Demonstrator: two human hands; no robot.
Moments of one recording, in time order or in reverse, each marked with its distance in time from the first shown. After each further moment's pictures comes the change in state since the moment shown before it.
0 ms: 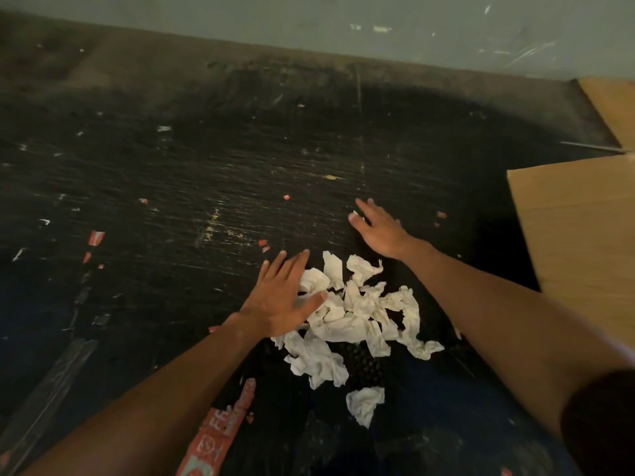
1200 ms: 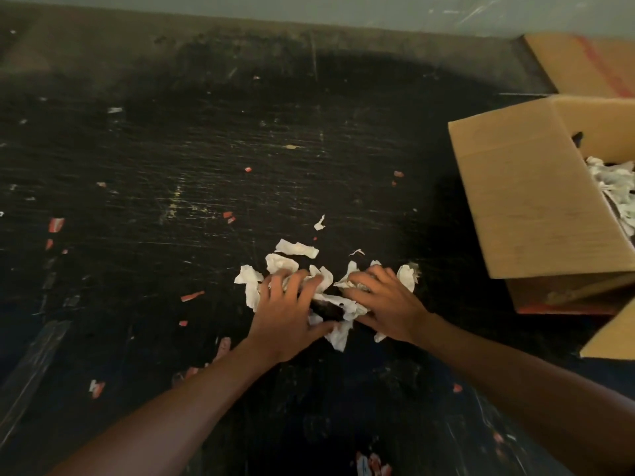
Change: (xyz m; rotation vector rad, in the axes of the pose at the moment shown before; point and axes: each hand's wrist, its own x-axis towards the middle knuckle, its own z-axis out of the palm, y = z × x) left_hand -0.061 0.062 0.074 0.225 0.233 0.194; right_hand -0.190 0.075 0.080 -0.452 0.183 -0.570
